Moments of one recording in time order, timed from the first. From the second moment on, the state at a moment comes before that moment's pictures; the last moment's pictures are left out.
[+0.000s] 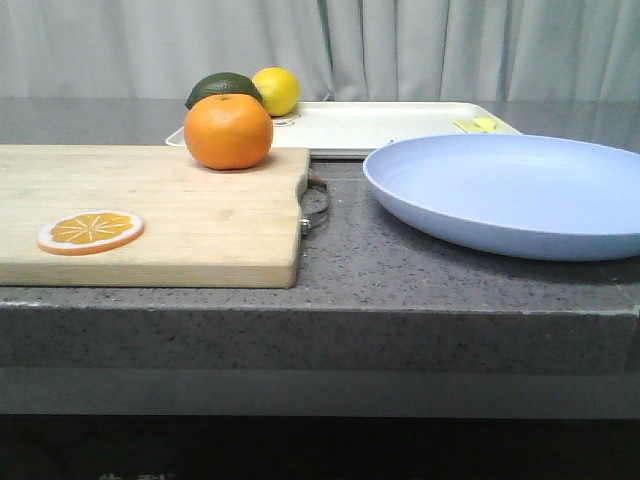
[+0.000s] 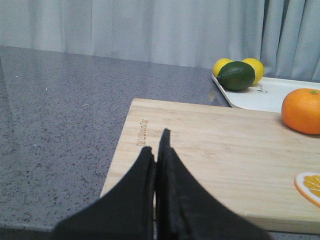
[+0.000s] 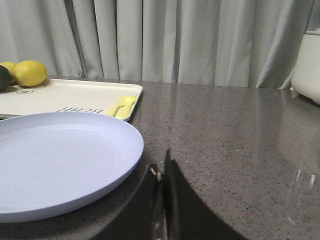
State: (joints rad) left arm -0.05 0.00 0.00 -0.07 0.08 -0.04; right arm -0.01 -0.01 0.03 -0.01 -0.01 0.01
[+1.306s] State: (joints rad) left arm -0.05 0.49 -0.71 -0.07 0.53 -0.04; right arm -0.01 0.58 -0.70 -0.01 0.57 0.01
